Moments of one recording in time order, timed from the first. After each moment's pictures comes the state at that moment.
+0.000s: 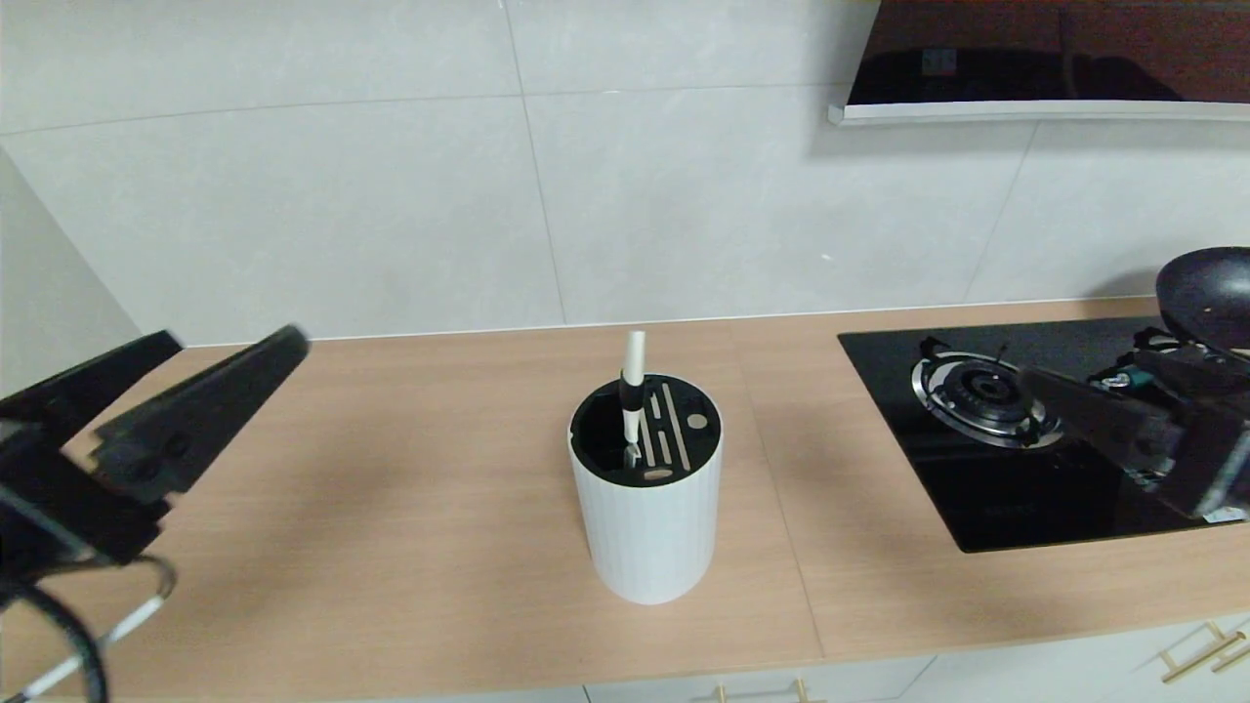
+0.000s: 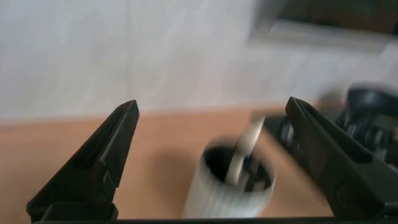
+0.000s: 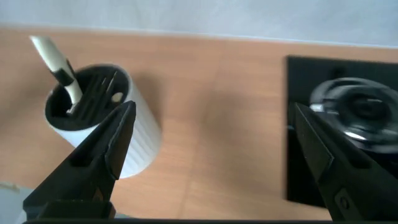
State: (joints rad) left arm -0.62 0.93 -0.46 -0.64 0.33 -0.13; right arm 0.60 1.05 -0.55 -0.51 -0.33 0.07
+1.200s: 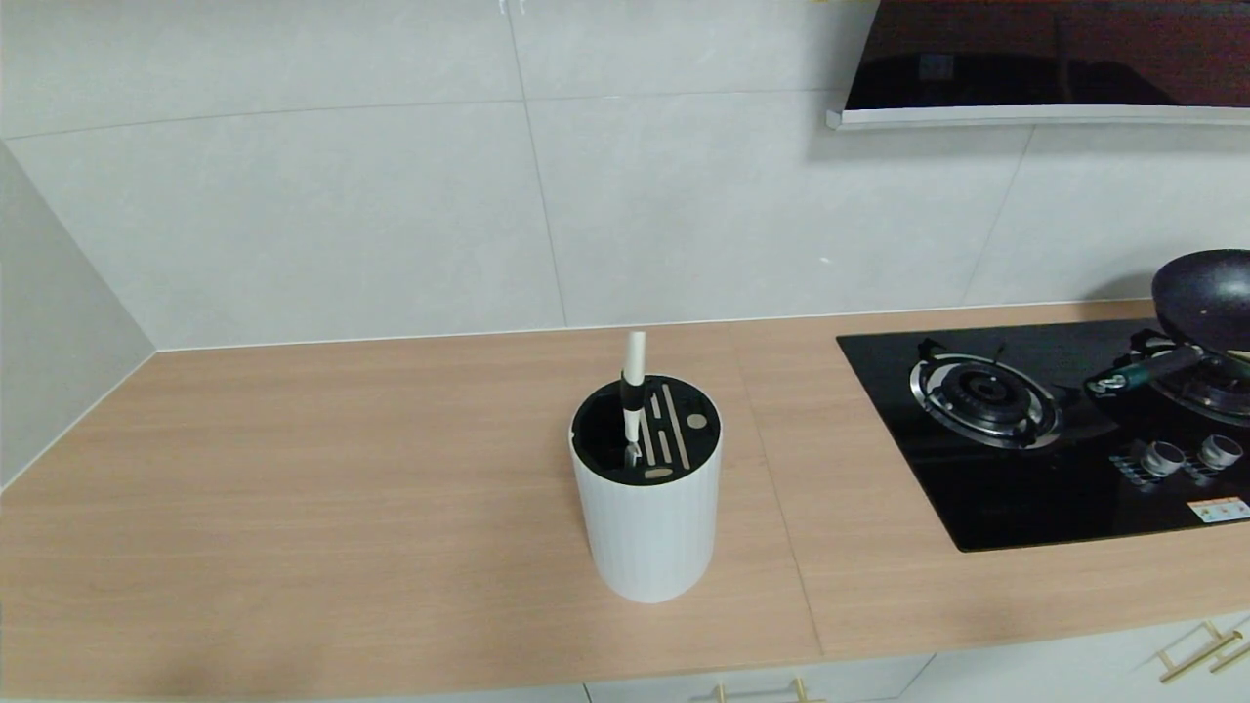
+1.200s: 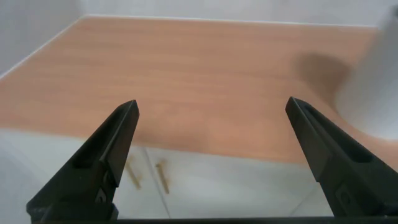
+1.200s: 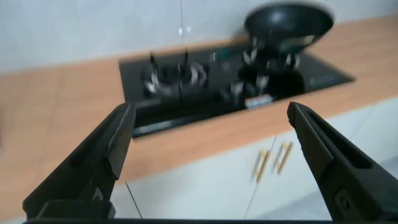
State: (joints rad) left arm 0.00 0.00 -0.01 -0.03 0.12 0.00; right arm 0.00 0.01 -0.07 -0.03 -0.28 -0.02
